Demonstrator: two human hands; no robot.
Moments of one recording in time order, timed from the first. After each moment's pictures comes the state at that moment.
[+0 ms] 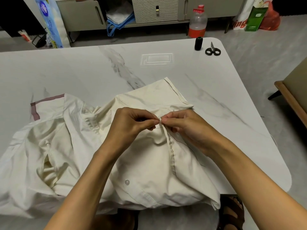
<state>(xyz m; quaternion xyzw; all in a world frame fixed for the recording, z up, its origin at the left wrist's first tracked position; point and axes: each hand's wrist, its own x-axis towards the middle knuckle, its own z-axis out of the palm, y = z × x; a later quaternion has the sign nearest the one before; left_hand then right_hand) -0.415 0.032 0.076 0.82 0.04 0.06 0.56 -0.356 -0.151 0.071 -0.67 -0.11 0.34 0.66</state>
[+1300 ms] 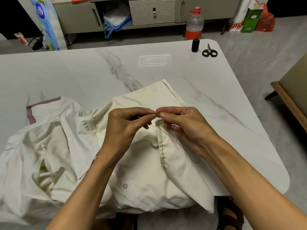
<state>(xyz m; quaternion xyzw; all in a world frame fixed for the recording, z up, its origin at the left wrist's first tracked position) -0.414 0.022 0.078 0.75 0.01 0.14 0.65 -0.358 -0.145 0.080 -0.60 -0.04 0.29 0.75</state>
